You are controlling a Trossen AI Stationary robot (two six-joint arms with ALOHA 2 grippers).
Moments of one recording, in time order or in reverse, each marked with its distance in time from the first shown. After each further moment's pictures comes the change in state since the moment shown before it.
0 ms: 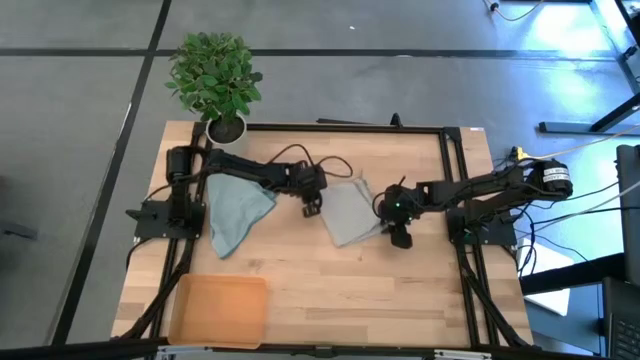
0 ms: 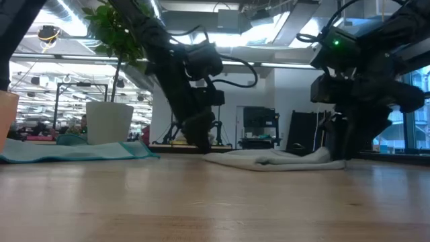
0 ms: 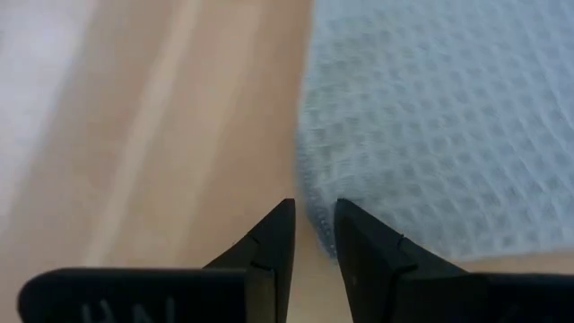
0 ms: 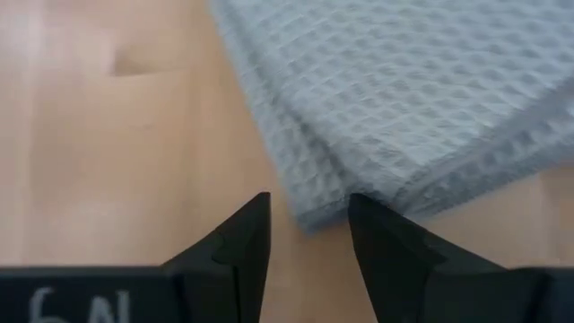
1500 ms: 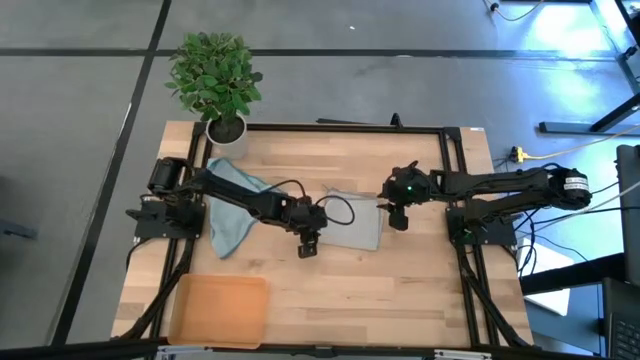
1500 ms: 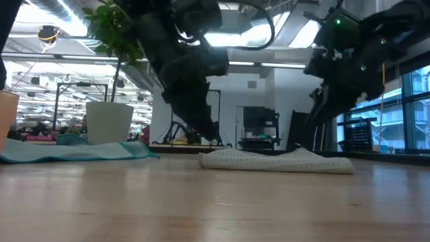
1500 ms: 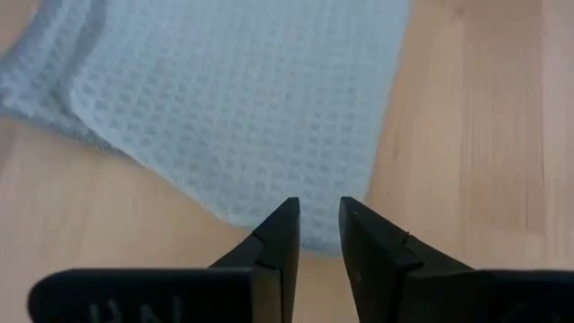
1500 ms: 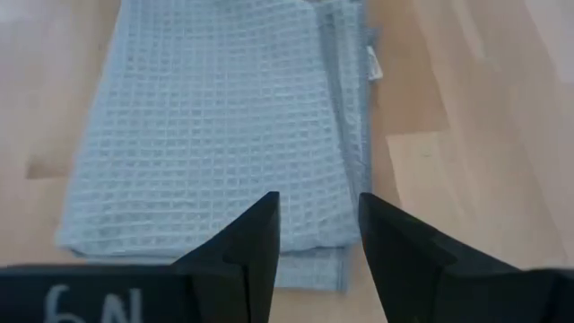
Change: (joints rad) left arm -0.319 -0.089 0.003 -0.069 0.096 -0.240; right arm -0.121 -0.195 0.020 -0.003 0.215 -0.165
